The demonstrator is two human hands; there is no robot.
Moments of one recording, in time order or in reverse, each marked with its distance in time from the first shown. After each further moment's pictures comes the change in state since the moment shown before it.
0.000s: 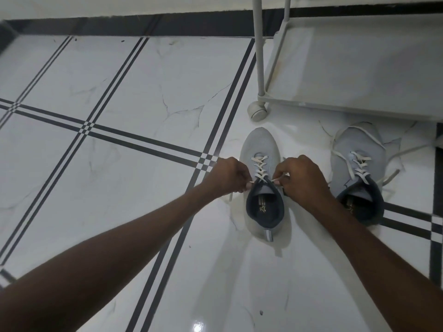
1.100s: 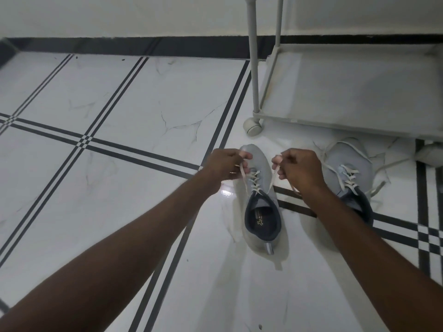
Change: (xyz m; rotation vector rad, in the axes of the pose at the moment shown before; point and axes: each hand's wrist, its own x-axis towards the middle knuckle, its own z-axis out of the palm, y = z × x) left_hand 0.006 0.023 -0.036 -0.911 0.119 -0.189; right_hand 0.023 -0.013 -0.024 0.720 0.231 0.298
